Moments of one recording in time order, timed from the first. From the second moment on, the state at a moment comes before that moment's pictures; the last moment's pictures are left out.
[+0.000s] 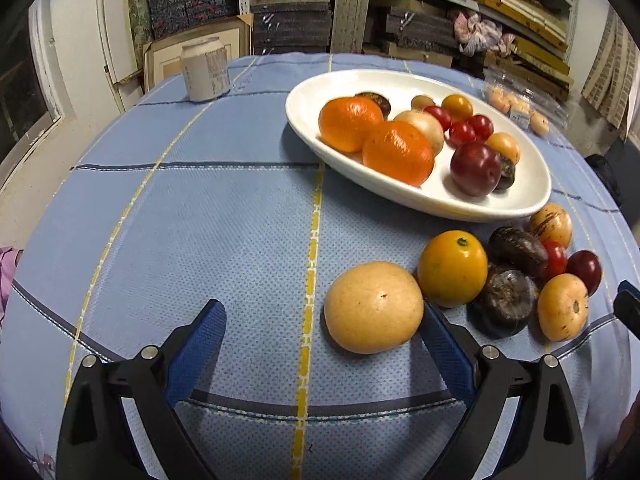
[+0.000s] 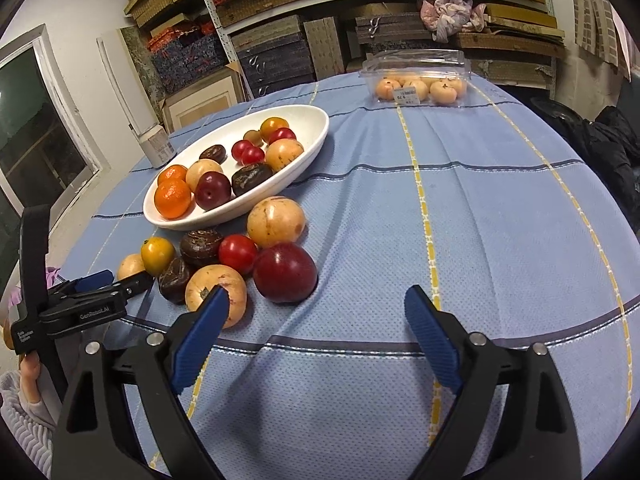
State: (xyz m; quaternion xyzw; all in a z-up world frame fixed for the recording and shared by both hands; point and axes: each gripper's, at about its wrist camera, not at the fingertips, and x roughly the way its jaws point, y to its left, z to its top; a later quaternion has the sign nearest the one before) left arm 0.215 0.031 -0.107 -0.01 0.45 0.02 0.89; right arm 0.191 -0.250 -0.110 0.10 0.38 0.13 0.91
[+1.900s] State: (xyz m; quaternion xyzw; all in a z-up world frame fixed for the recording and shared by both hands) left arm 0.180 0.013 -0.079 0.00 0.38 -0.05 0.92; right arm 0.235 -0.227 -0.121 0.09 0.41 0.15 0.90
